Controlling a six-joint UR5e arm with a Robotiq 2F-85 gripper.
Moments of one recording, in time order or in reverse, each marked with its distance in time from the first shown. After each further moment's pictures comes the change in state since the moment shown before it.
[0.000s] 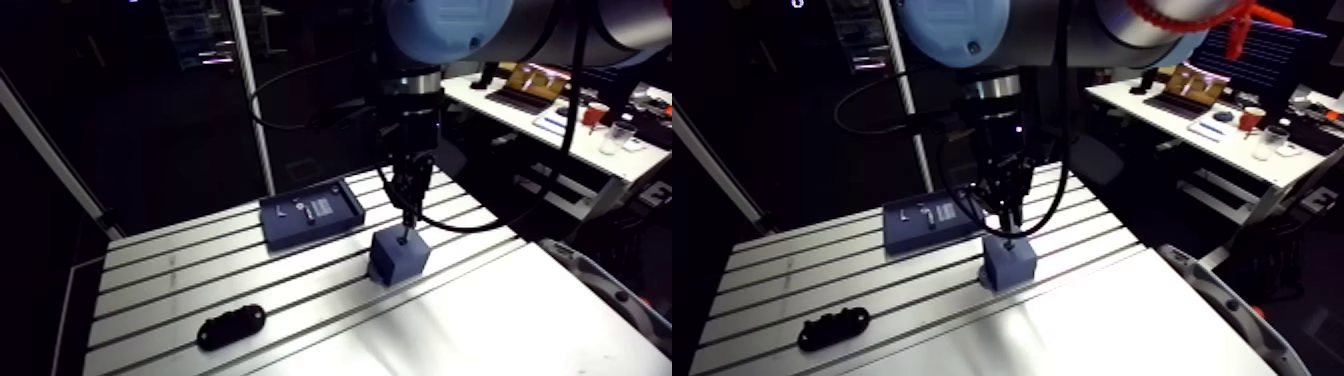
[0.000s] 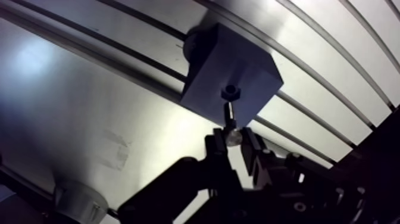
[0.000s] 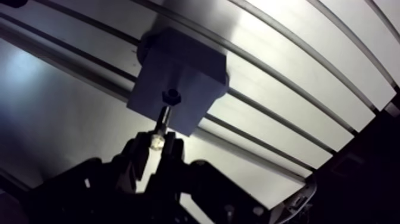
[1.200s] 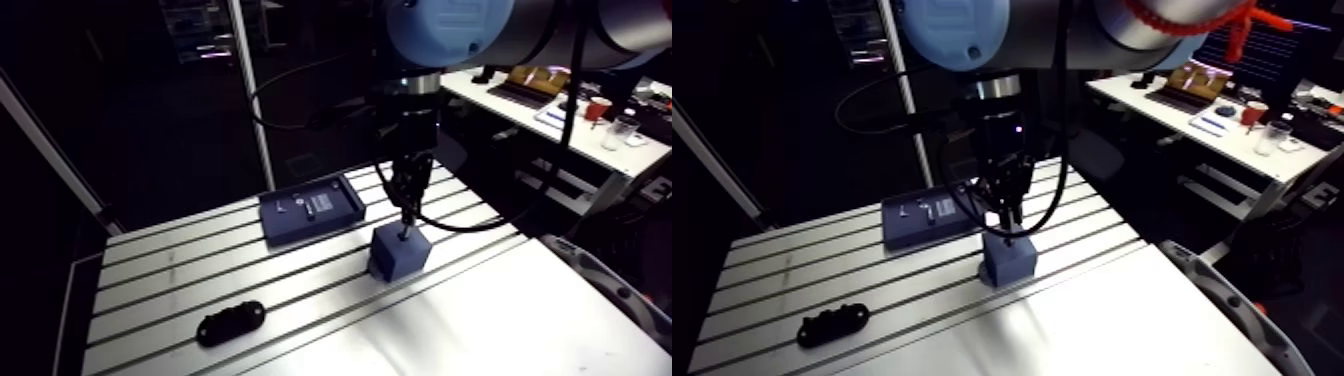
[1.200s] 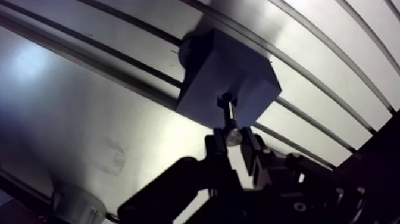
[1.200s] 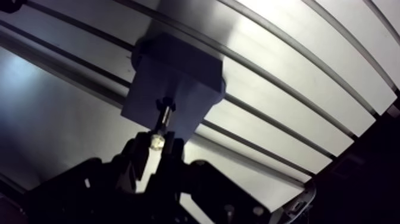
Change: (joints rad) arm 0.000 0.018 0.005 -0.024 0.001 0.004
